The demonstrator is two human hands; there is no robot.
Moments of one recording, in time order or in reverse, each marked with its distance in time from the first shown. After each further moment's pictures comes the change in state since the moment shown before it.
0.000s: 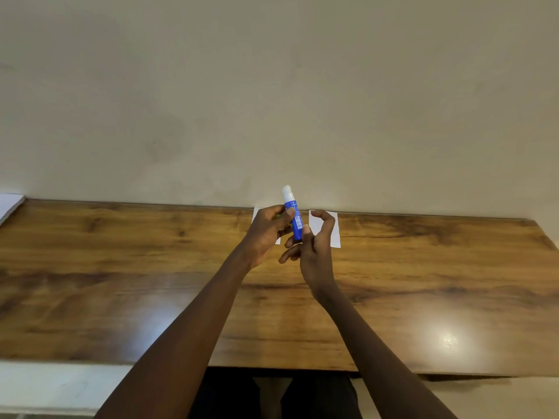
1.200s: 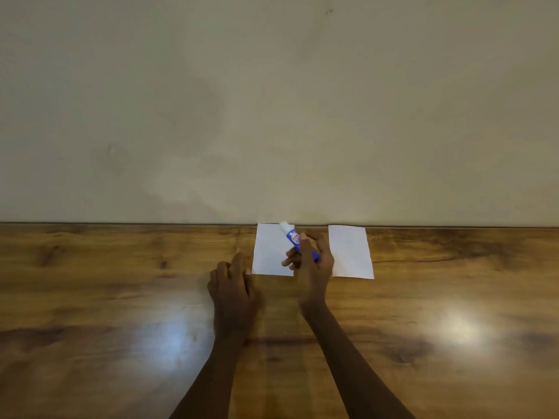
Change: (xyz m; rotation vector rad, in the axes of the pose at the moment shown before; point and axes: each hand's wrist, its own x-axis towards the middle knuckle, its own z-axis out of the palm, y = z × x) left_hand 0.034 -0.133 -0.069 1.056 0.591 0.003; right_hand 0.088 0.107 0.045 0.245 0.400 0.184
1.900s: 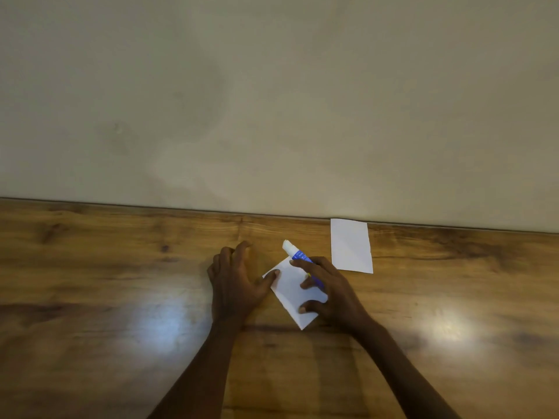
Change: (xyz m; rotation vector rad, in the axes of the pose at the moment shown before) left_hand -0.003 0.001 -0.005 -0.017 -0.084 -0.010; right_hand 0.003 -0.005 -0.081 -0.964 -0.855 -0.311
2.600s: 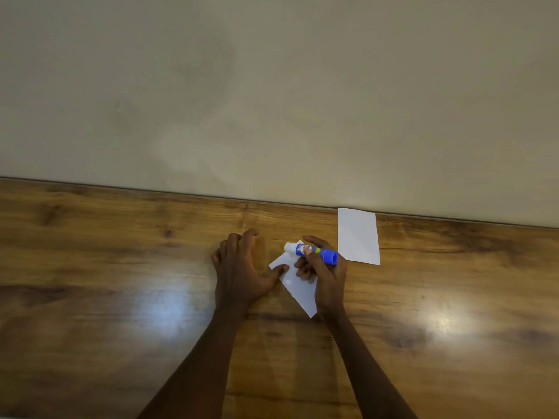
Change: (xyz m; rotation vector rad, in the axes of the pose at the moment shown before) left_hand 0.002 -0.004 0.002 0.015 -0.015 0.050; right_hand 0.020 -0.022 0.035 0.850 0.584 0.288
